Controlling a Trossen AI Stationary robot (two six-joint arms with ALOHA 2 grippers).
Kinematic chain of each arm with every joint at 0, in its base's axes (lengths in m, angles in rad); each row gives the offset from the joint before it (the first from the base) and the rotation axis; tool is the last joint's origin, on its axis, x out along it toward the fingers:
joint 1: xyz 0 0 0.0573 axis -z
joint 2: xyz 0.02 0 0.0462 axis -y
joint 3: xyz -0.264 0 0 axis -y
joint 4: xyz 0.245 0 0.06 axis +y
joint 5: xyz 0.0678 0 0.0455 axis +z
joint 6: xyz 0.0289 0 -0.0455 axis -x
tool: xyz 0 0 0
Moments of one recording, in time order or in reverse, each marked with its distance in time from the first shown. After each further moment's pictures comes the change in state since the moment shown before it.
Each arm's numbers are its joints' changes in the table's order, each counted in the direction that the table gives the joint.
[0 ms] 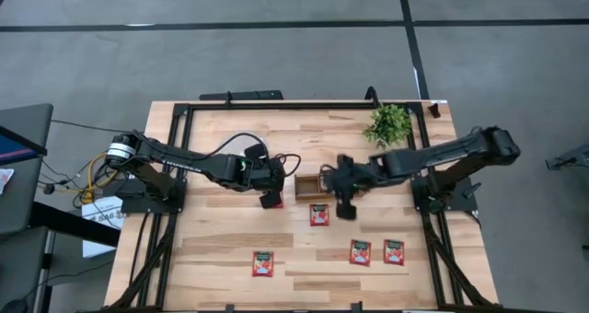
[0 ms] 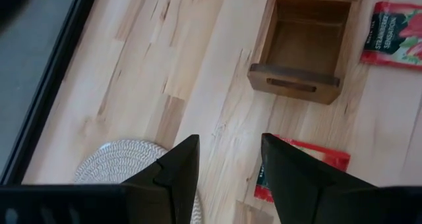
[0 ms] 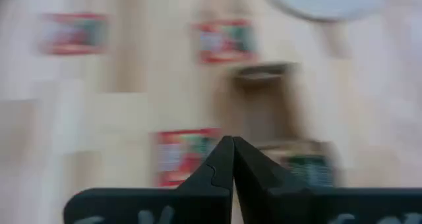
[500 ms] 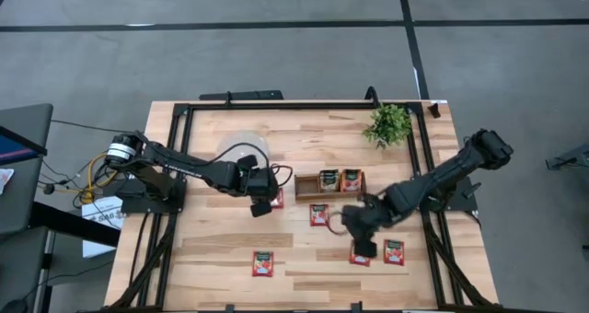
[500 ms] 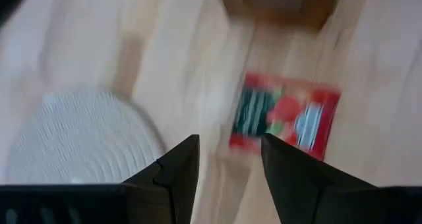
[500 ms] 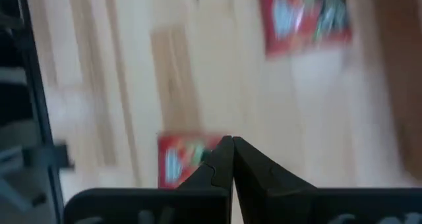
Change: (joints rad) left arm 0.017 0.000 -0.130 -0.007 -0.117 0.073; right arm -0.306 -0.078 -0.004 0.205 0.141 -0.445
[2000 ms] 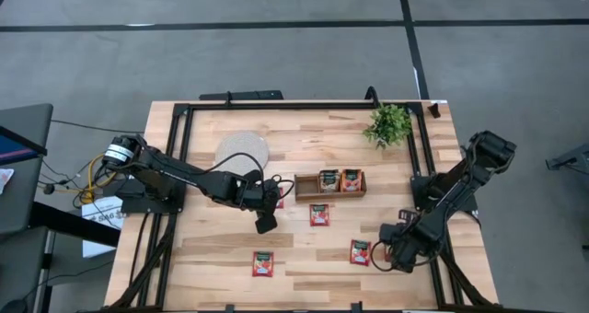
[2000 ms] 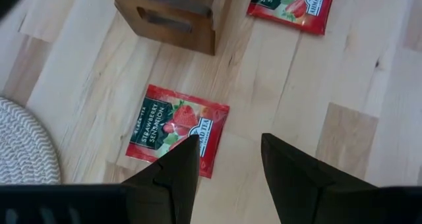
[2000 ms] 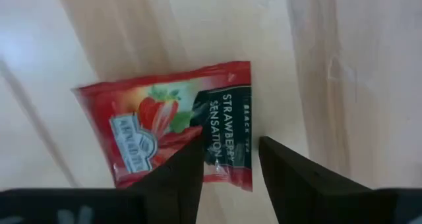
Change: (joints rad) left arm 0.110 0.008 -0.017 -0.148 -0.114 0.183; right arm -0.432 0.008 -0.388 -0.050 0.042 -0.534
